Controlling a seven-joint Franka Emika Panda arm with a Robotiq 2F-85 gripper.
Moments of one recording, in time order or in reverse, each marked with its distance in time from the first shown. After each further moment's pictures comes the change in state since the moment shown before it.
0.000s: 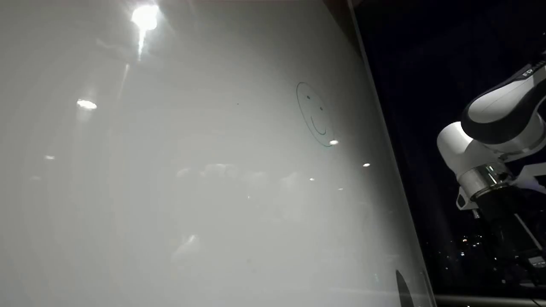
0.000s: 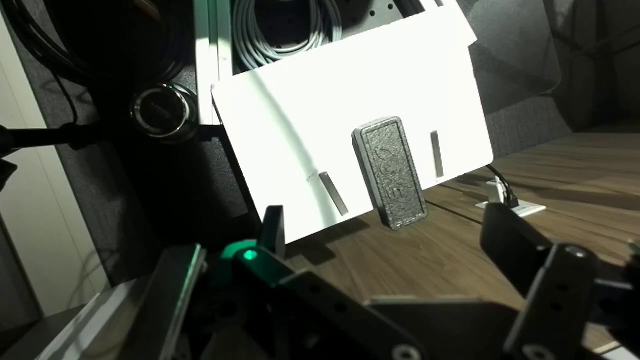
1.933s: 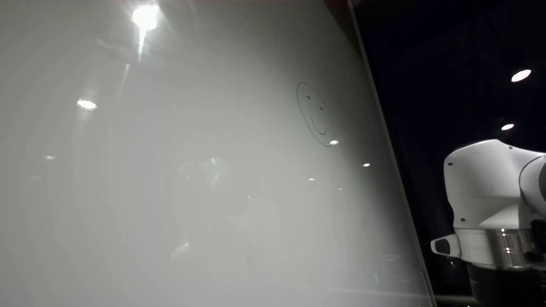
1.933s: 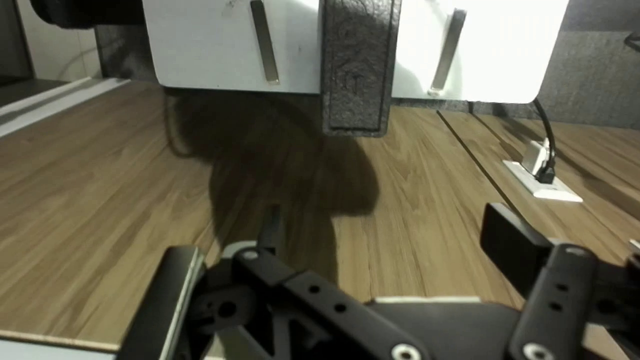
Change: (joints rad) arm 0.123 0.225 0.330 -0.226 -0.133 0.782 0.138
